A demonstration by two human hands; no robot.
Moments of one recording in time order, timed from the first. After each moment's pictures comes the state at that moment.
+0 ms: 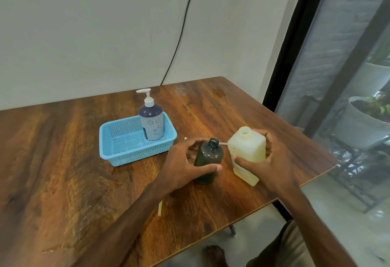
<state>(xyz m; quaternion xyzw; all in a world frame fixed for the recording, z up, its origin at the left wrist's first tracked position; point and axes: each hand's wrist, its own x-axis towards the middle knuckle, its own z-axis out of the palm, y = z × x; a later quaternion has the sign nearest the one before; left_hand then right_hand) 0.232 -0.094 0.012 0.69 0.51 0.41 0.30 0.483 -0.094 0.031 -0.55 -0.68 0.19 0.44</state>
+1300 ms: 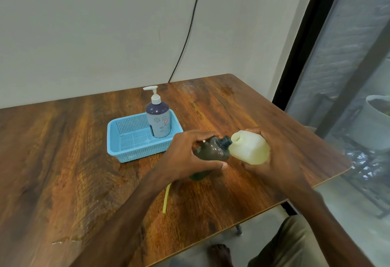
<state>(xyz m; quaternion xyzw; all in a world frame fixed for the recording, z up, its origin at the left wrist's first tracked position) 0.223 -0.091 0.043 0.75 0.50 0.35 0.25 0.486 -0.086 0.040 -0.51 -0.78 0.13 0.34</state>
